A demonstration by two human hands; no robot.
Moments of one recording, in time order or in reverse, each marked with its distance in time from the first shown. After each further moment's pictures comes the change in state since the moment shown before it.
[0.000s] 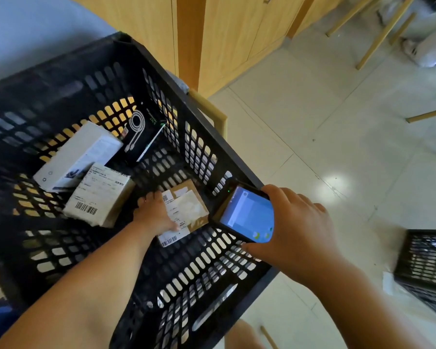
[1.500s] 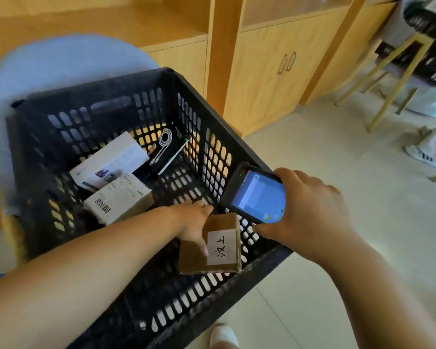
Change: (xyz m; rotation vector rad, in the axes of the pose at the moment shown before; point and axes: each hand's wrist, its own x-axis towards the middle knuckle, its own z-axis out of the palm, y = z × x) left_hand -0.071 0.051 -0.029 0.393 -0.083 0.467; right_hand -0.016 0.006 0.019 -0.100 0.282 -0.117
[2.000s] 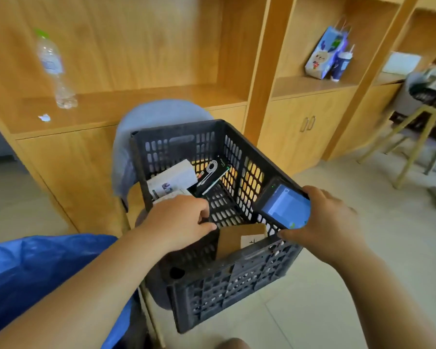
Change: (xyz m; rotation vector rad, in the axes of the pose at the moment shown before) left_hand -0.224 0.018 0.046 -0.128 0.814 -0.185; right_hand -0.092 -0.025 -0.009 0.103 0.210 -0.002
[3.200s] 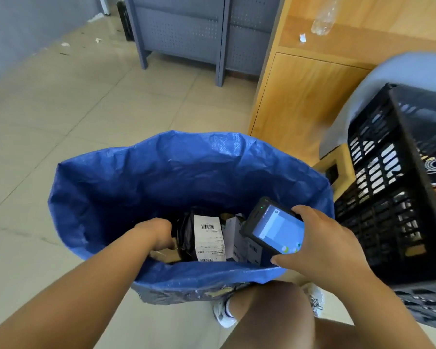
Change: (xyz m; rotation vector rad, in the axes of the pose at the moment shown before) left_hand -0.387 -0.273 0.138 -0.245 -0.562 -1.100; right_hand -0.151 -0.308 0.118 -0.047 -0.472 -0.709
